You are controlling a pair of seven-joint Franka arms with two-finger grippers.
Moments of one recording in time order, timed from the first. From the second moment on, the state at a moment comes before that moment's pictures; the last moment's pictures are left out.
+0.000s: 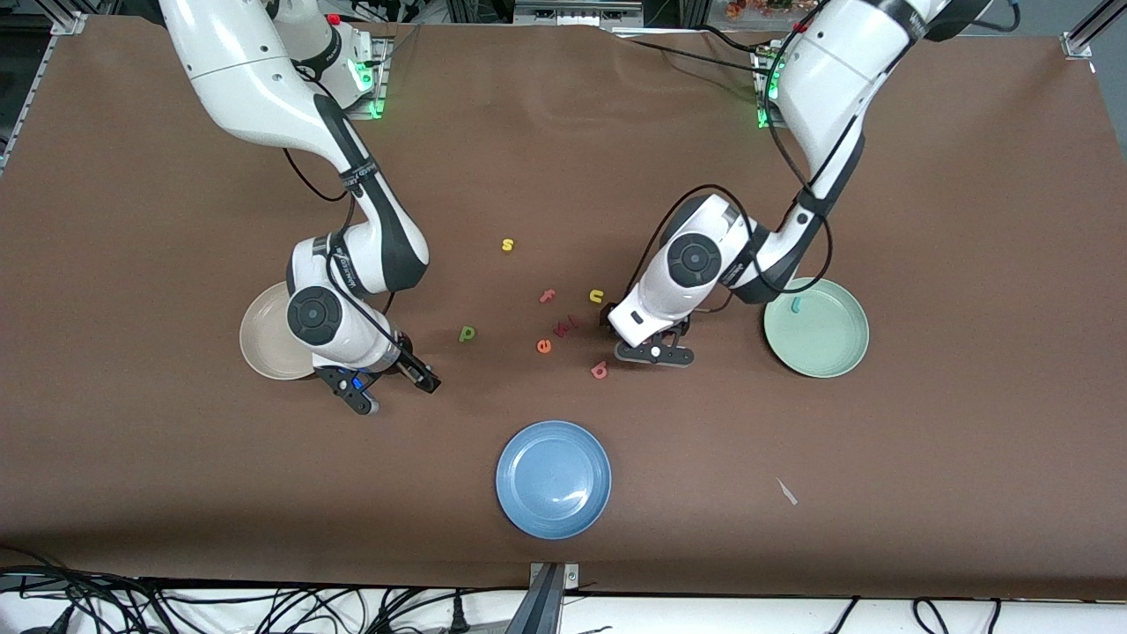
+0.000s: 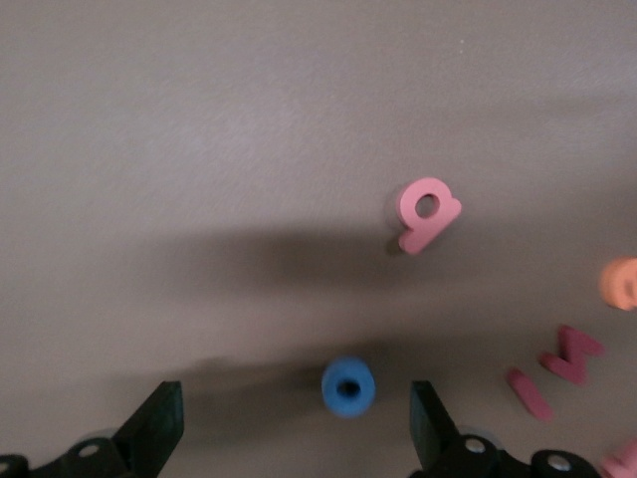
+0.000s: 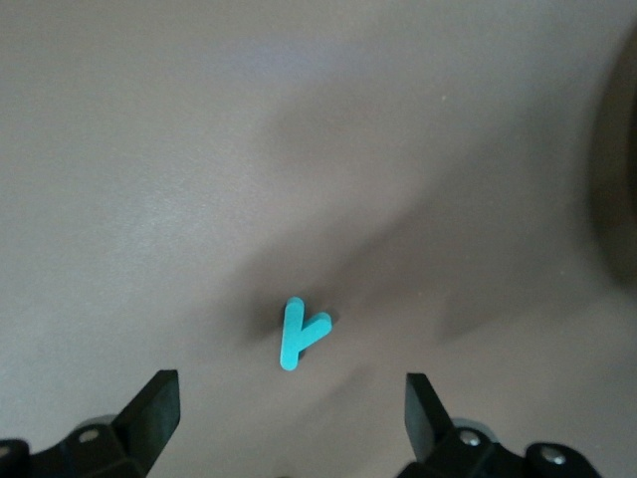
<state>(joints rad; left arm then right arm) -0.32 0.75 -0.29 -1.66 0.14 2.42 -0.53 0.39 0.73 -0.03 -1.58 0.14 2.28 1.01</state>
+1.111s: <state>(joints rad) -0.37 0.78 -0.29 -1.62 0.16 2.41 -0.49 0.41 0.77 -0.03 -1.57 0.14 2.29 1.07</state>
